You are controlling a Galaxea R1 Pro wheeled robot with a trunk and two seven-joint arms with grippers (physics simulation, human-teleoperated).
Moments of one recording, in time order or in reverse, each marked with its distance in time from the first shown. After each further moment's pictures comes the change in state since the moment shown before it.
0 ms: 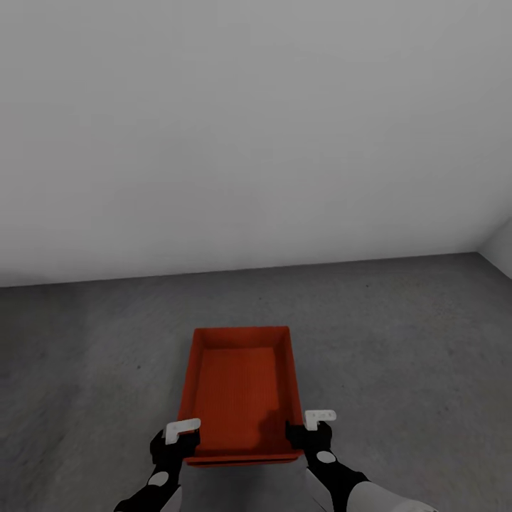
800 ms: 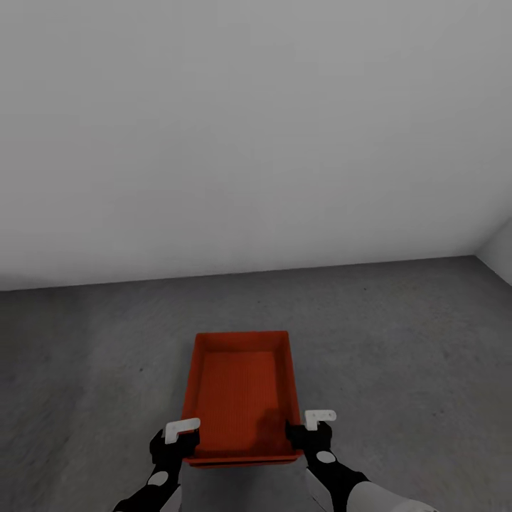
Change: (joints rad) left arm 0.000 0.002 0.001 -0.003 0.000 0.000 0.000; right arm 0.000 0.000 0.000 0.000 0.000 0.000 -0.002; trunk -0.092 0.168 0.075
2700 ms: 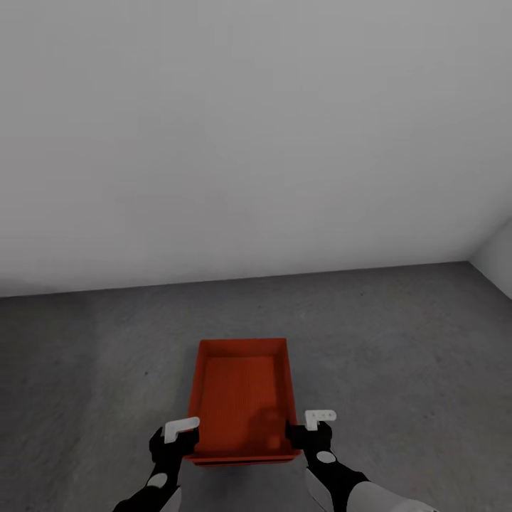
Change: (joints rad) left arm 0.000 0.002 0.000 0.011 0.000 -0.063 -0.003; right arm 0.000 0.000 0.000 0.000 0.000 0.000 0.003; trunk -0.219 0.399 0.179
